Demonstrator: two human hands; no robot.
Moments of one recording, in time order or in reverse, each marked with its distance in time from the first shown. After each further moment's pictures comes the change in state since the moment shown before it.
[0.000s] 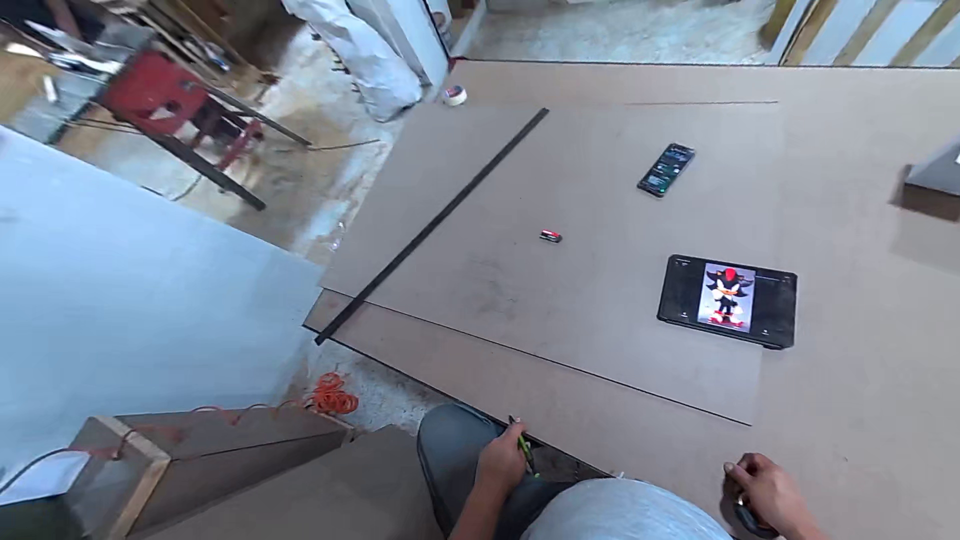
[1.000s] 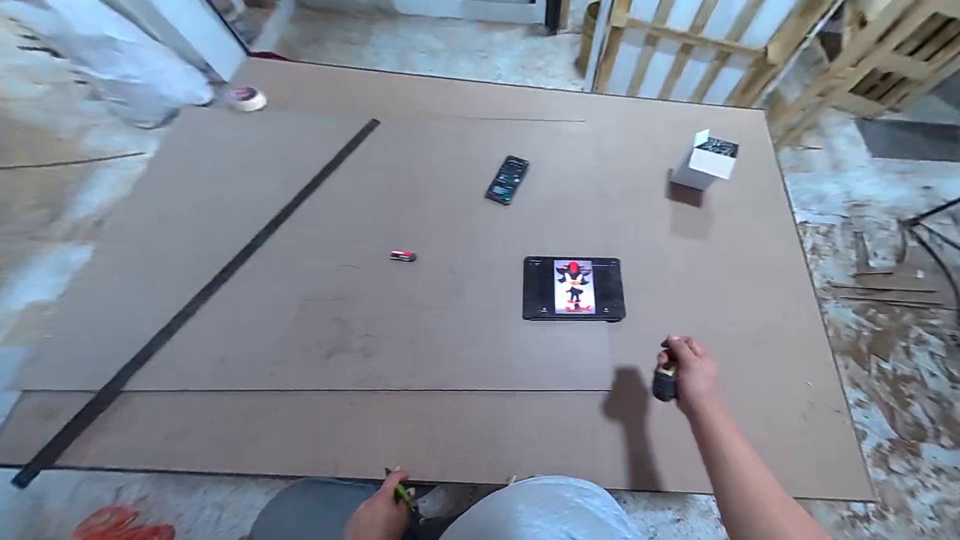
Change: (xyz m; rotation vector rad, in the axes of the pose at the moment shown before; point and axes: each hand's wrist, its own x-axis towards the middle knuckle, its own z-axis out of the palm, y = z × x) left_hand 0.003 -0.001 0.003 0.056 0.082 0.037; right_hand -0.014 -0.059 -0.148 0.972 0.447 -0.134
